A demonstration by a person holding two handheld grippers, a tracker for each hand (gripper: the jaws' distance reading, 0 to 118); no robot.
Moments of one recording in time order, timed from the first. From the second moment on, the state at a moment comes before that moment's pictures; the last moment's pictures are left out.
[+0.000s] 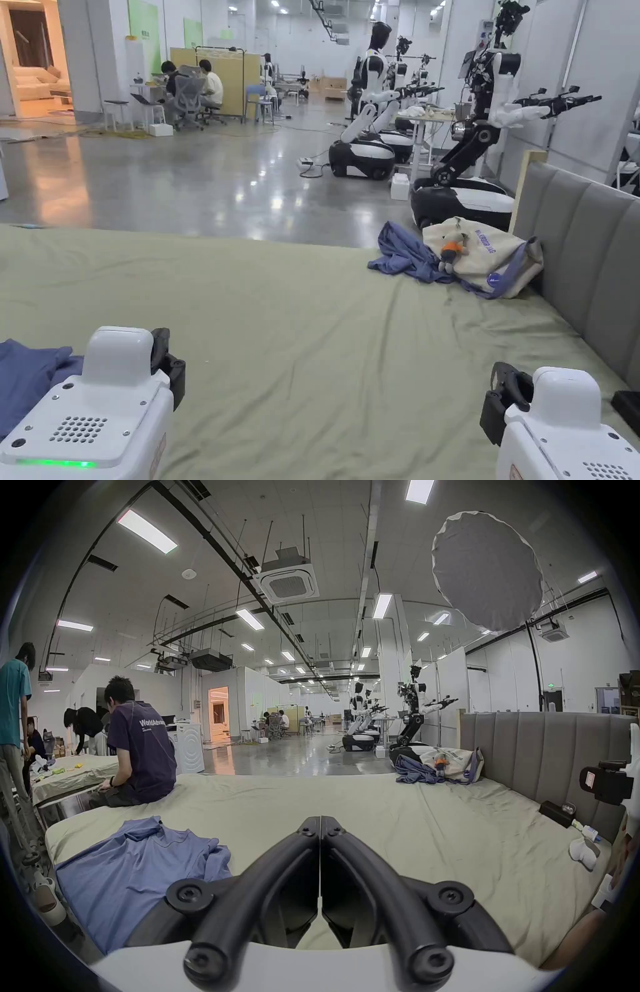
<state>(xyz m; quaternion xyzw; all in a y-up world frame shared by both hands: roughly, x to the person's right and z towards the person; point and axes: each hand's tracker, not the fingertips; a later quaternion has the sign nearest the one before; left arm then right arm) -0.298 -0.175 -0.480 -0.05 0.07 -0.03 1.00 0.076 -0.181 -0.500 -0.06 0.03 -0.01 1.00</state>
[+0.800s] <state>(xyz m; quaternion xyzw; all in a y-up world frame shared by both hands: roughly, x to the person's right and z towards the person) -0.394 -0.160 -0.410 -0.05 0.19 -0.03 0.98 -0.053 -0.173 -0.514 -0.05 0.19 0.02 0.98</state>
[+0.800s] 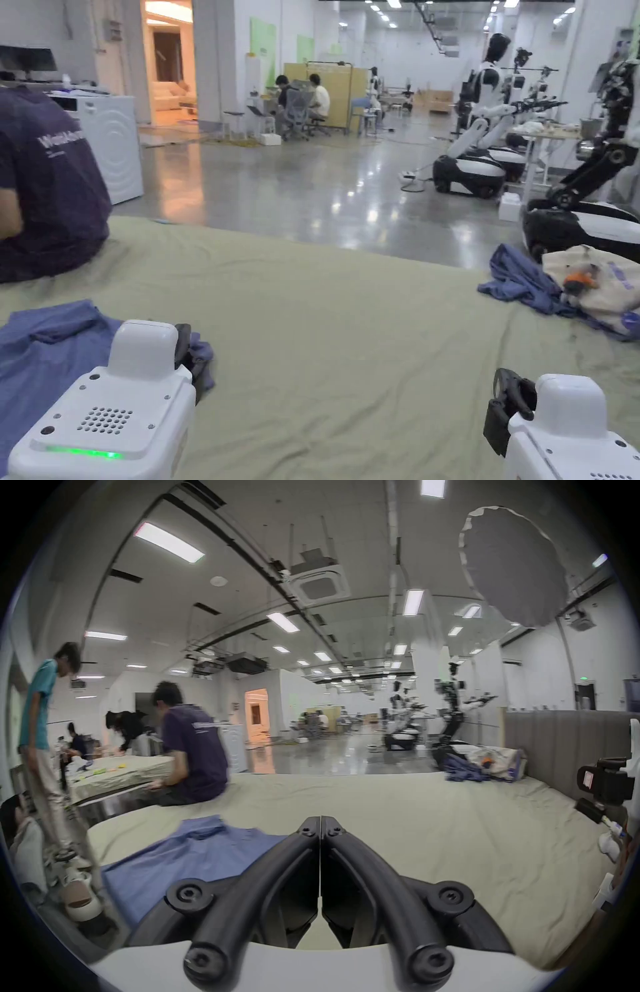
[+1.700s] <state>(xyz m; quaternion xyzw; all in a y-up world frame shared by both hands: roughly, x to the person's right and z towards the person) -0.732 -0.242 -0.577 -0.39 0.27 0.06 0.88 -0.225 -0.204 -0.531 -0.09 0.34 0.07 0.93</state>
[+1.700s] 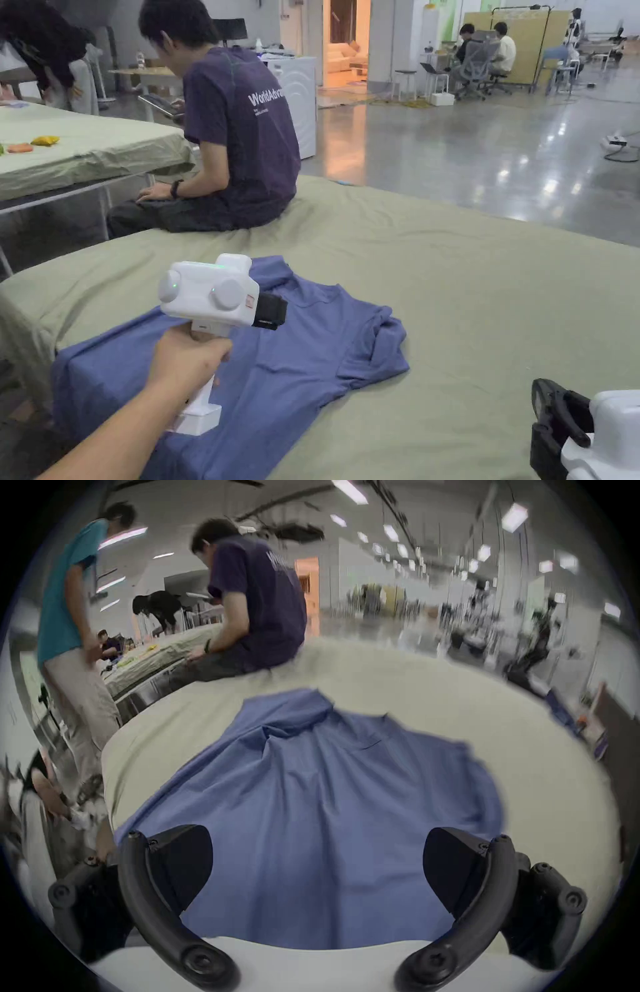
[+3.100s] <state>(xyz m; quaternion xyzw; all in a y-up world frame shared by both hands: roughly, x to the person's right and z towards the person) -0.647 -0.058 -0.607 -0.25 0.14 0.03 0.96 -0.087 -0.175 -0.554 -0.10 0.22 0.07 0.97</state>
